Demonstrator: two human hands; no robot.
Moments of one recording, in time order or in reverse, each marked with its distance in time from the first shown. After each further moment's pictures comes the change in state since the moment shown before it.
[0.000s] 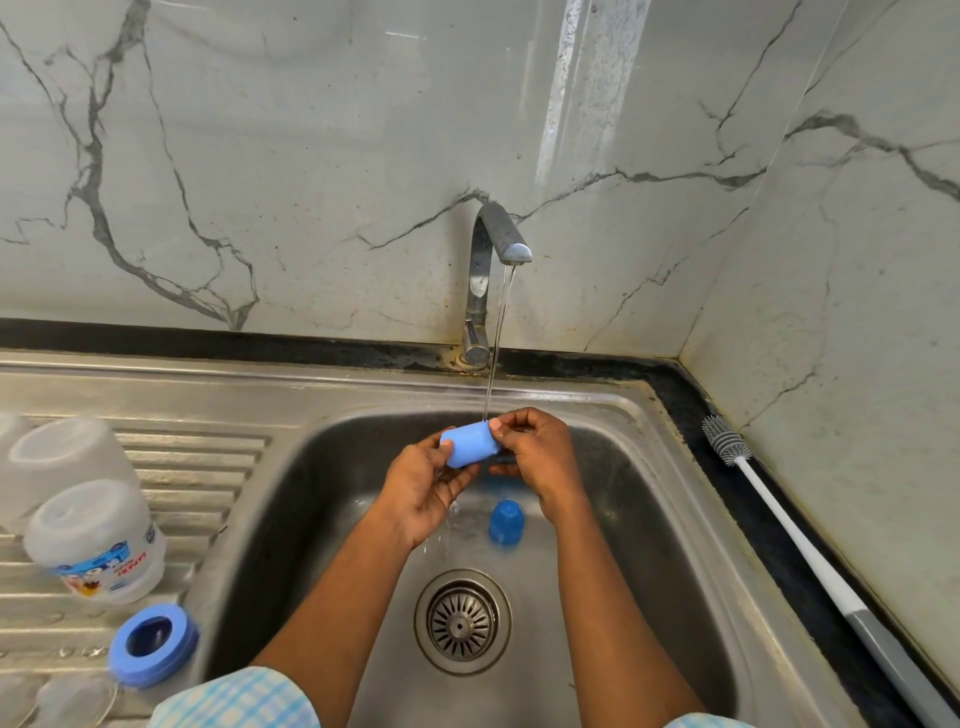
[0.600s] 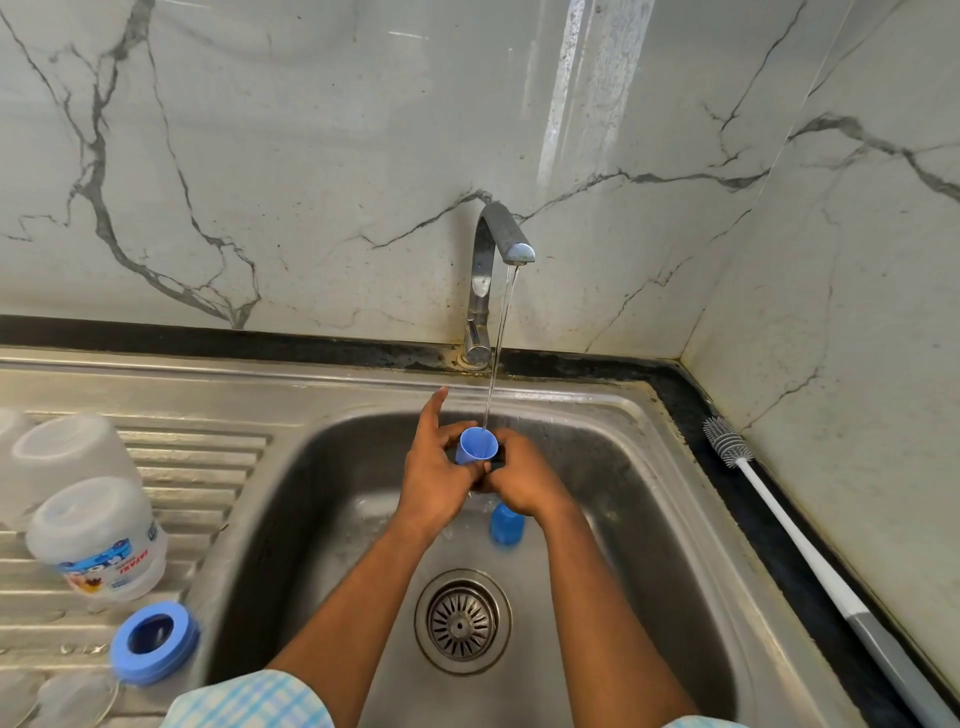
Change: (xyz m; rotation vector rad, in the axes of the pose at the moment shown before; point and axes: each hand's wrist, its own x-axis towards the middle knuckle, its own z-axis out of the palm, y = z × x) left_hand 0.001 -0.015 -0.001 0.789 0.017 0.568; right_hand -0.005 0.008 0.007 -0.485 -0.263 -0.040
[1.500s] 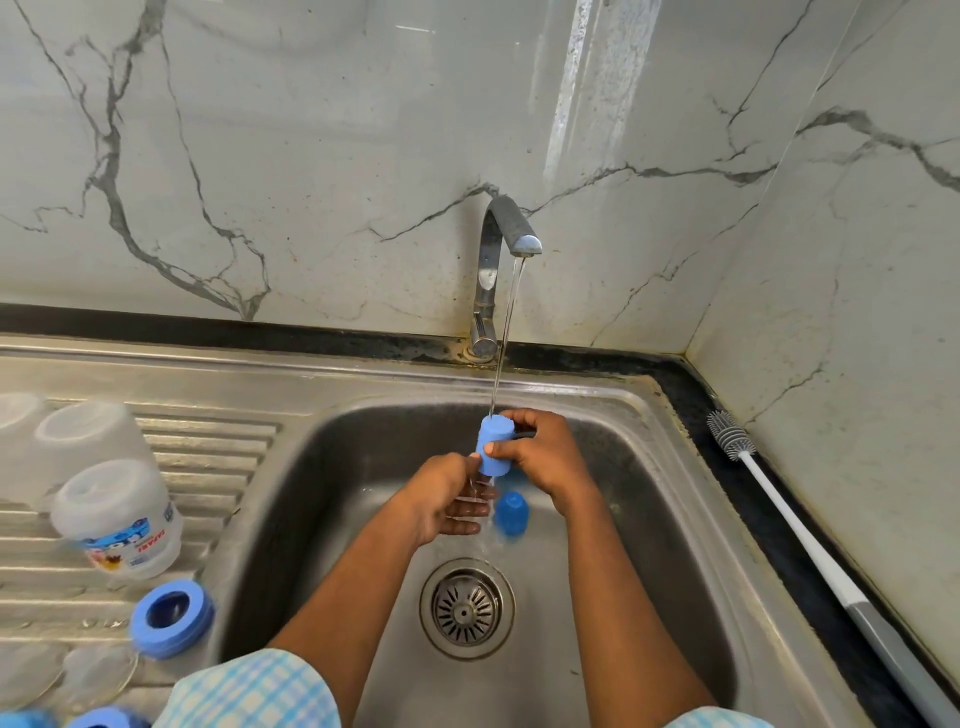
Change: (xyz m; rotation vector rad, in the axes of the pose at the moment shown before) left_hand -0.011 0.018 -0.008 -0.072 -0.223 -0.714; right_hand -0.005 -0.001 -0.015 0.165 0.162 0.023
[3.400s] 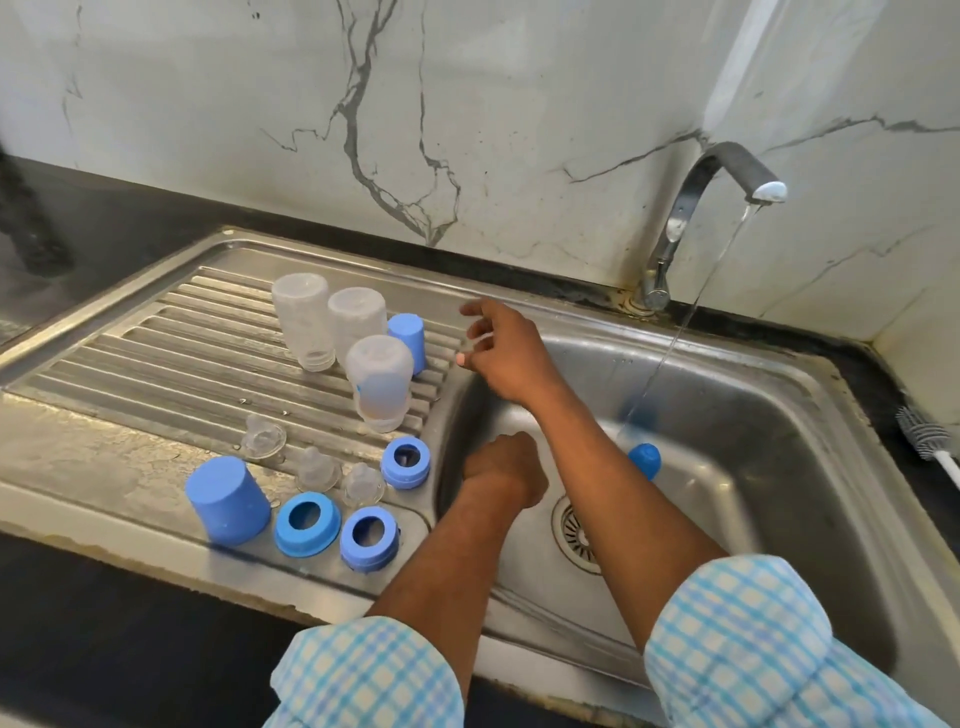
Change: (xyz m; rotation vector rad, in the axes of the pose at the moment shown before) left_hand -0.092 -0.050 -0.076 1.043 0.284 0.106; right_hand -0.046 -0.116 0.166 -0.210 -0.287 -0.393
